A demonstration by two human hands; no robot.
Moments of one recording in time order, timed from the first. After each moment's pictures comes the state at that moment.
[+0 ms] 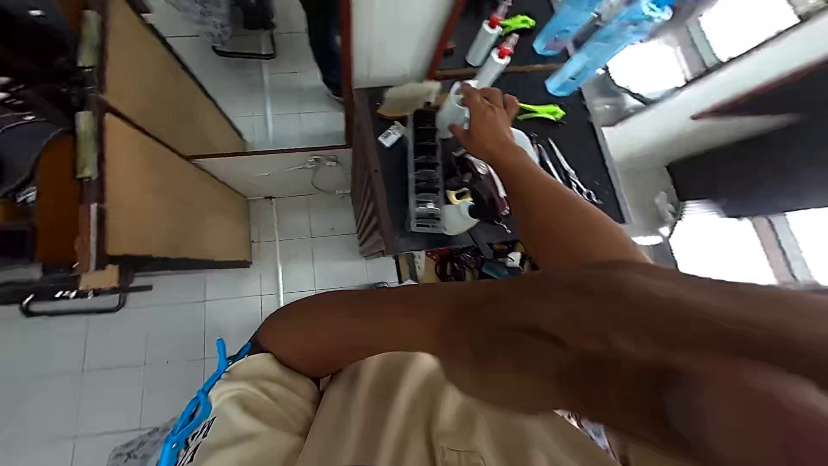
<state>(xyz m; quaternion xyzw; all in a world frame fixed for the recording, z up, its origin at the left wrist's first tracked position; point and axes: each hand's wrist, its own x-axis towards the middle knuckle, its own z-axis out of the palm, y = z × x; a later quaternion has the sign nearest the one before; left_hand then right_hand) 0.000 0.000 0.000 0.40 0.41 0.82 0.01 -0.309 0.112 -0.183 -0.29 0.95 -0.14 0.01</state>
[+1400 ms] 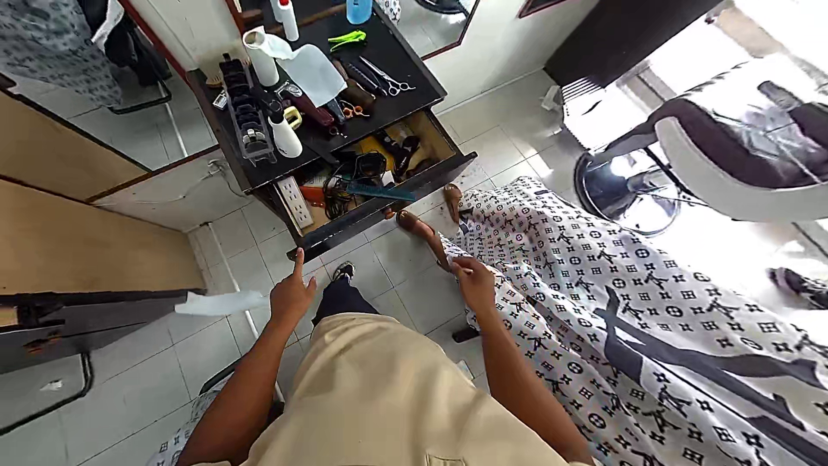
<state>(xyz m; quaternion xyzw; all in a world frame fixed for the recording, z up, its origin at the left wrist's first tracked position) 0.178 0.130 -0.291 -0.14 0.94 0.17 0.25 0.170 0.523 -0.310 0.11 0.88 -0.45 0.06</state>
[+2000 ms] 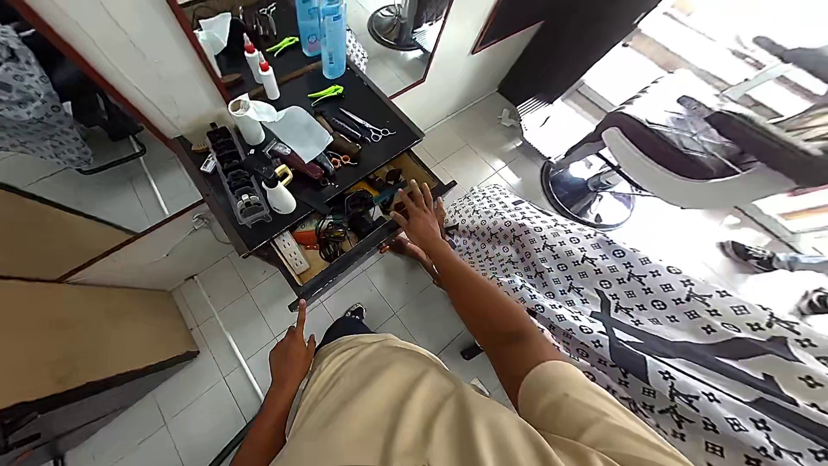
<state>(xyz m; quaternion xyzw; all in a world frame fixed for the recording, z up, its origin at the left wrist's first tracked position) 0.164 0.098 -0.313 -0.09 0.95 0.11 0.29 -0.048 0.437 -0.296 -0.03 0.98 -0.19 -0.04</state>
